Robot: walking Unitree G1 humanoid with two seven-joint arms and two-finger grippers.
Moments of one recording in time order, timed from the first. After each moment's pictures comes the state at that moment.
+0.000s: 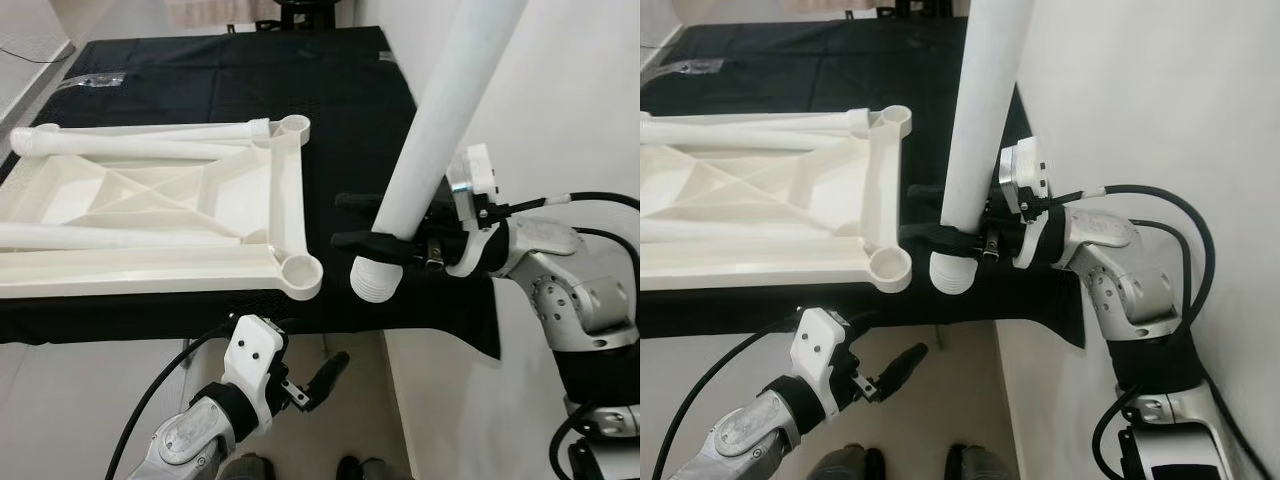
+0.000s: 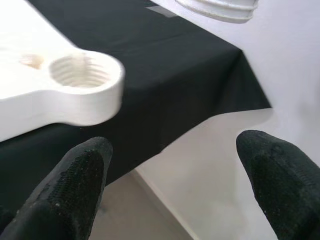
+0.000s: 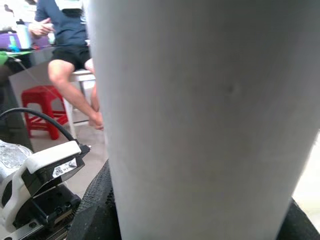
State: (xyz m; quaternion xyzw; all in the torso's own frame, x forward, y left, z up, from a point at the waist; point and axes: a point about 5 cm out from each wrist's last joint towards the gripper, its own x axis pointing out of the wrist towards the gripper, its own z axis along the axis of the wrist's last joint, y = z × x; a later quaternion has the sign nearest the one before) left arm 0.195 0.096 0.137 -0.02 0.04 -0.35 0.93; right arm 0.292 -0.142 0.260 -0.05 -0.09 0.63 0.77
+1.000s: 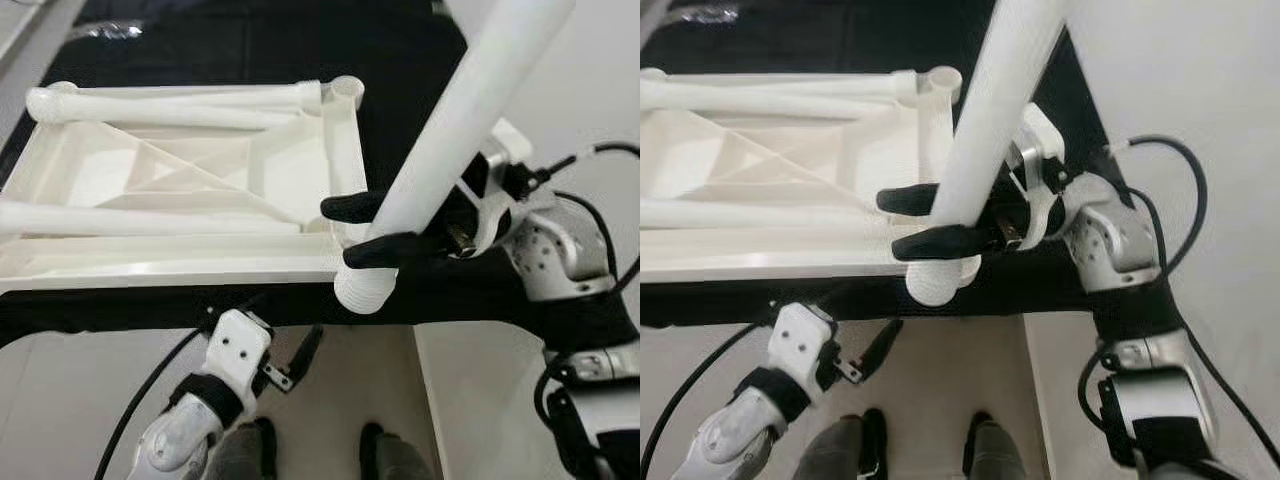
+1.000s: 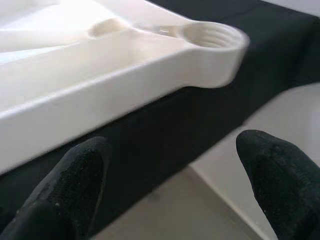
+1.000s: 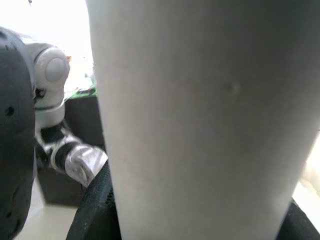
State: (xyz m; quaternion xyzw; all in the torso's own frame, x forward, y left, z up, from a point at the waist) left arm 0.185 0.104 0.145 0.07 -0.04 -0.30 0.95; right arm 0.302 -0.120 0.296 -0.03 -0.11 0.81 0.57
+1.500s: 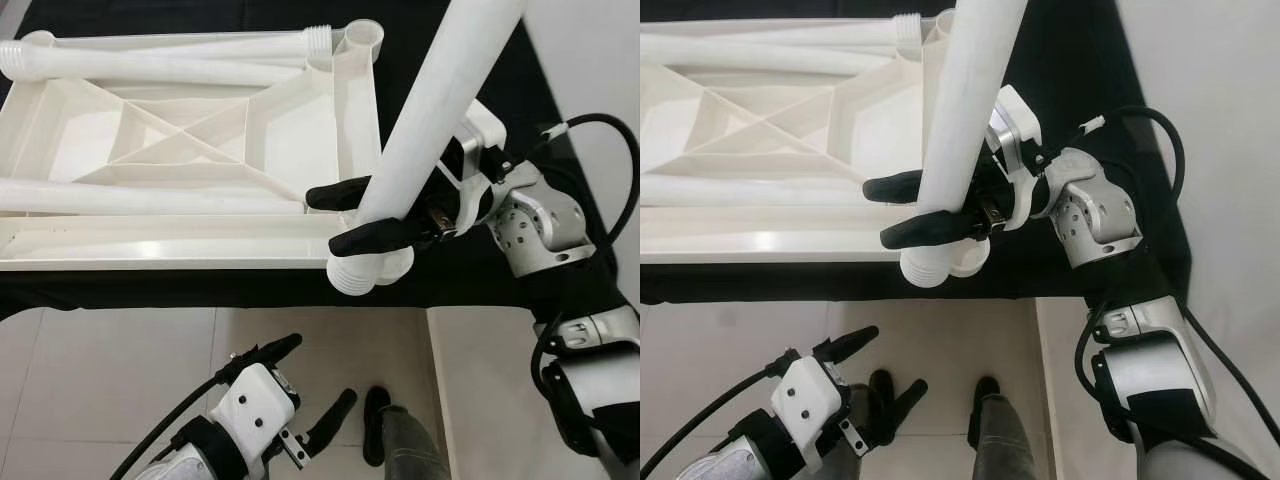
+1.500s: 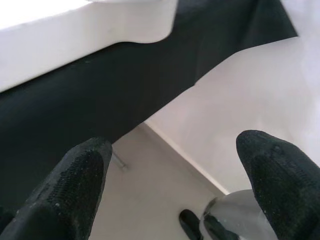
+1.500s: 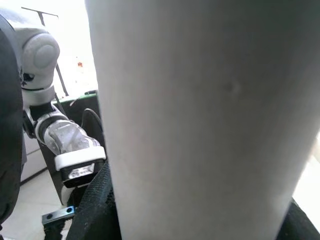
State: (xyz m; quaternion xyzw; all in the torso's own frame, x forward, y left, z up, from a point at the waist) left arm 0.151 0.099 0.152 0.09 -0.03 -0.37 0.93; right arm 0.312 -0.115 0.298 -0.05 -0.11 0.81 0.57
